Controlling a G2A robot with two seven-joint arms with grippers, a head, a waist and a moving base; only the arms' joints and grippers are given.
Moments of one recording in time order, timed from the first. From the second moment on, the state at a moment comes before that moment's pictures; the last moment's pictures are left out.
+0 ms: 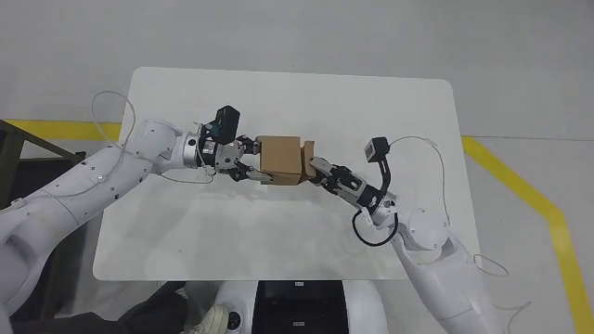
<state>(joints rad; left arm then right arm) 0.47 -0.69 -0.17 -1.27 1.01 -1.01 0.64 -1.43 -1.28 1.14 -1.68 0.28 -0.15 0.61</state>
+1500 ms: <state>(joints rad) 0.47 -0.70 -0.19 -1.24 1.00 -1.01 0.59 -1.42 -1.28 1.09 -1.71 0.16 -0.15 0.45</state>
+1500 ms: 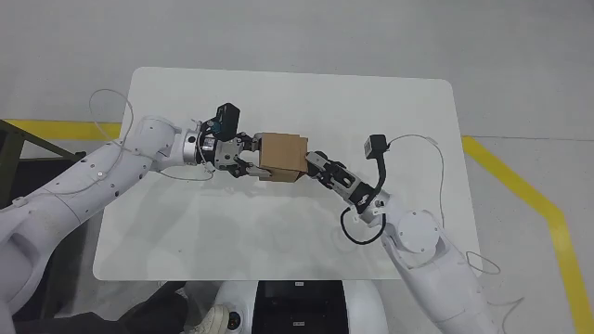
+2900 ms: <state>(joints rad) 0.47 -0.71 -0.18 -1.23 0.96 -1.01 0.54 -1.43 -1.28 1.11 -1.75 0.17 -0.20 0.39</state>
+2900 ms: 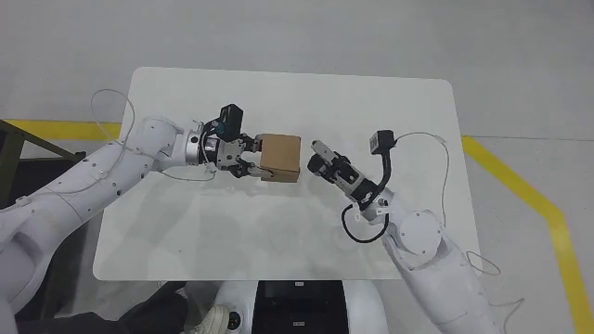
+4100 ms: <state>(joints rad) 0.53 -0.97 -0.26 -0.95 0.91 -0.88 0.20 -1.44 -1.29 1.15 -1.69 0.30 -0.42 0.40</state>
